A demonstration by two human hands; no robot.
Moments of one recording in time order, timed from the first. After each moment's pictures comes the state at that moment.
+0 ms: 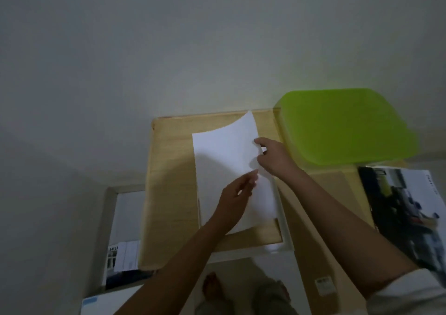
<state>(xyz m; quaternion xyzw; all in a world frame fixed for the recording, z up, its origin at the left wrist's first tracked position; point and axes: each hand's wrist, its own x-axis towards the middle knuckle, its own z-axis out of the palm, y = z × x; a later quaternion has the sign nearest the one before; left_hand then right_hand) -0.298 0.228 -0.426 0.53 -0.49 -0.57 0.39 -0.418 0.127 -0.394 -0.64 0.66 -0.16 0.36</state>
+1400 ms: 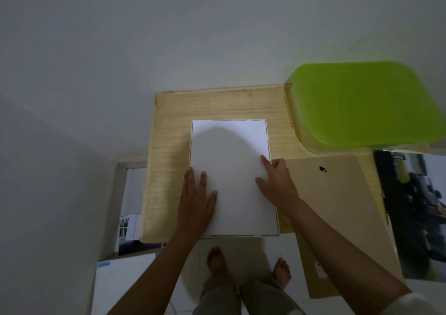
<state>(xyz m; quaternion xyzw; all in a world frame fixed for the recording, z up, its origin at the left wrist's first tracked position) -0.231 0.281 -0.517 0.74 -0.64 -0.18 0.12 -0.438 0.203 -0.483 -0.69 0.66 -0.08 0.29</state>
